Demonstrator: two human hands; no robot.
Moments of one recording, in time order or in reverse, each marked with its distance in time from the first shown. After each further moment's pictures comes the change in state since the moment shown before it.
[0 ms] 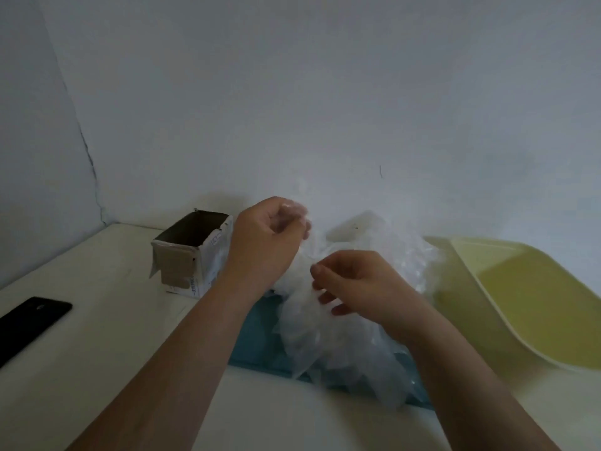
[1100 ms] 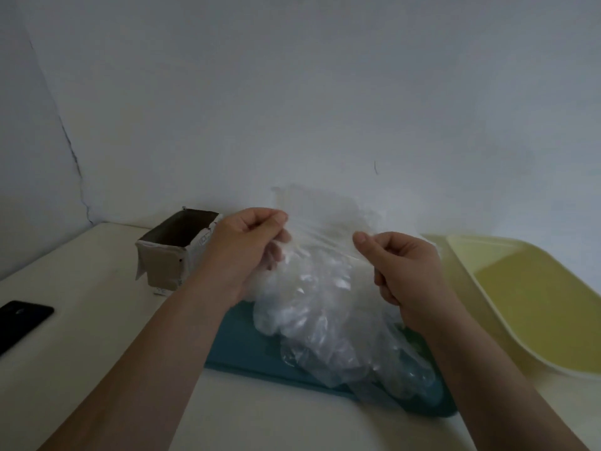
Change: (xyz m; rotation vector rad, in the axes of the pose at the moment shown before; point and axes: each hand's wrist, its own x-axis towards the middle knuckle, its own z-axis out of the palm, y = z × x) left_hand 0.012 -0.013 -0.007 -0.329 -0.049 -0.346; right_hand 0.010 0.029 -0.031 0.502 0.400 0.004
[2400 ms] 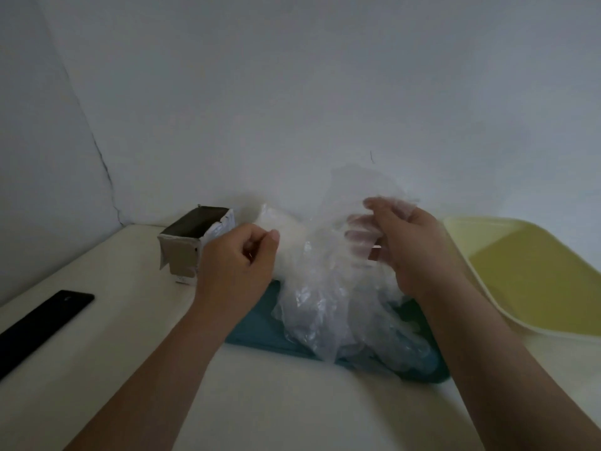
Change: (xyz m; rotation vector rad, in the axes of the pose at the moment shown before) left_hand -0.054 -0.021 -0.016 0.753 0.186 0.484; right_hand -0.009 -0.024 -0.007 0.215 0.006 0.031
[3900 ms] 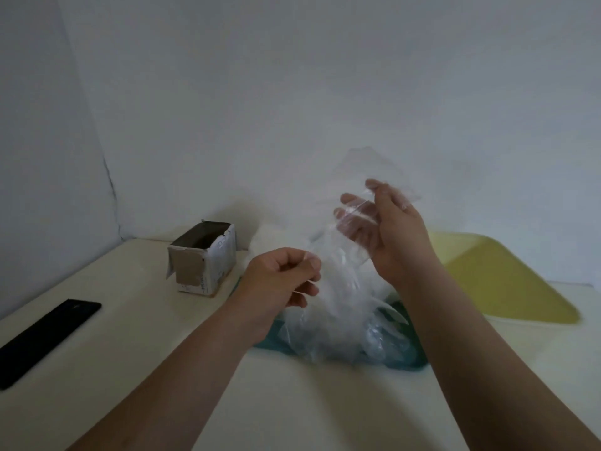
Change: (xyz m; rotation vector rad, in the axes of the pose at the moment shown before) left_hand -0.024 0.044 0.001 -0.681 -0.409 -0.424; right_hand -0.025 -0.039 0.023 0.330 -0.013 -0.060
